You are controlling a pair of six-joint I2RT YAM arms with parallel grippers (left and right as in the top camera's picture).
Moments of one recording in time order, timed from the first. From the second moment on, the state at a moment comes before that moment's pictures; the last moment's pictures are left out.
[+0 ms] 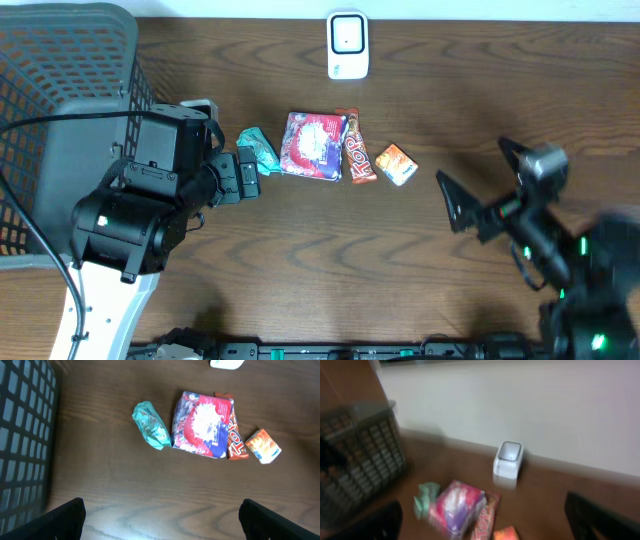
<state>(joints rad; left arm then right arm) -0.29 1.14 1.38 -1.15 -0.04 -0.35 0.04 0.64 0.83 -0.35 -0.50 0.04</state>
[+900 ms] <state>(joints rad) -0.29 1.14 1.38 -1.15 -0.04 -0.35 0.07 1.55 1.27 -0.85 -0.63 -0.11</state>
